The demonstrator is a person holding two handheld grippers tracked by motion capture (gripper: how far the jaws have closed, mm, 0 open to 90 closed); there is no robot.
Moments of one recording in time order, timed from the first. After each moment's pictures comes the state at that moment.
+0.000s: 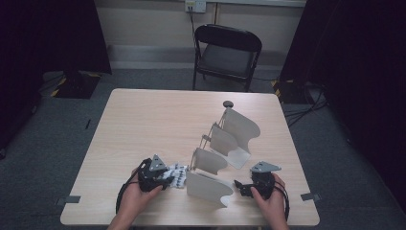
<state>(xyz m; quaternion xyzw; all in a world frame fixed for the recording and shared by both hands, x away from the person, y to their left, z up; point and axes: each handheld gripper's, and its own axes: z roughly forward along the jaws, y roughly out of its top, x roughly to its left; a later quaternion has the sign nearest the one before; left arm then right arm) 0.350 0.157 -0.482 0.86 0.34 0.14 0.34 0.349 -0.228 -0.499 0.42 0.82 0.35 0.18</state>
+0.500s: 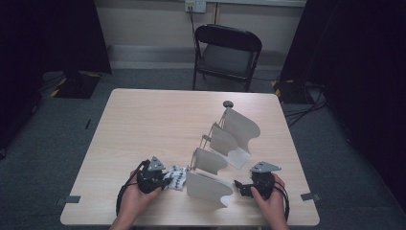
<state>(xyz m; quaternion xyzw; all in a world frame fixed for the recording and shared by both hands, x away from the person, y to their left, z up) 0.343 0.159 -0.477 0.85 0.37 0.10 0.34 0.349 -0.228 -0.499 0.42 0.82 0.35 0.18</state>
